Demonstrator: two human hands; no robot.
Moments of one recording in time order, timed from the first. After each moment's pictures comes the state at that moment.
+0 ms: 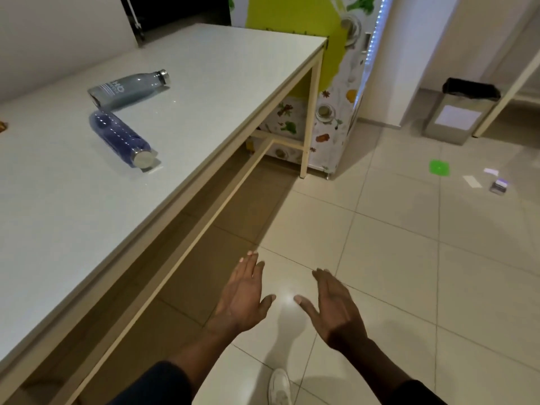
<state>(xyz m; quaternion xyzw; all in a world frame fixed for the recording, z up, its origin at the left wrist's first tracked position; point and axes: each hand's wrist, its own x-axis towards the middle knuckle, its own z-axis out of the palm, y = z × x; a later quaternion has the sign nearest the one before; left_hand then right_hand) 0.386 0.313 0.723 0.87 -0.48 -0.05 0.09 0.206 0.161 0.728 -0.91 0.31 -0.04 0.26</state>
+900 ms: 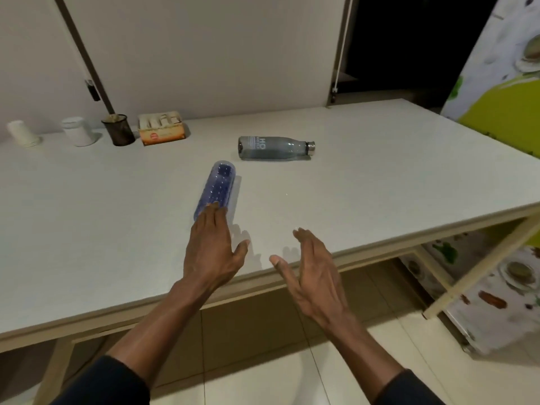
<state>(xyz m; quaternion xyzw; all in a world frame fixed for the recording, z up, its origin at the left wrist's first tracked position) 0.652 0.213 0.904 0.97 0.04 0.18 0.16 0.638 -0.008 0.880 -0.93 -0.14 -0.12 0.30</state>
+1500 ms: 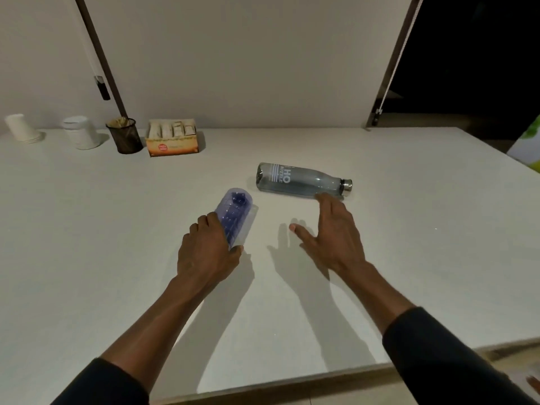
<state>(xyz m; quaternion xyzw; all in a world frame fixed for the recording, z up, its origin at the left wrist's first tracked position) 0.823 0.269 0.905 0.97 0.17 0.11 0.16 0.912 0.026 0.923 -0.95 -0.20 -0.14 0.21</state>
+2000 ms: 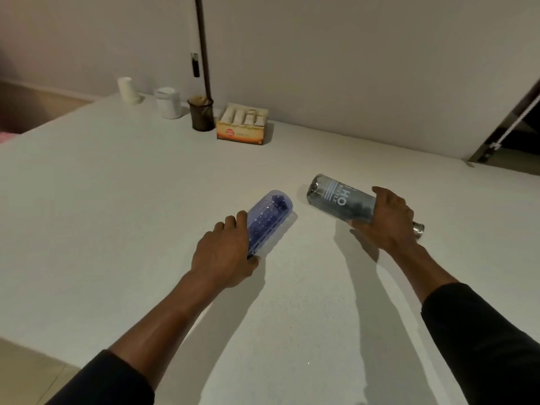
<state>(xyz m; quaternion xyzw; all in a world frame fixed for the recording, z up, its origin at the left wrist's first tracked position) 0.832 0.269 0.901 0.96 0.24 0.10 0.08 1.110 0.040 0.910 -0.95 -0.26 -0.07 0.13</state>
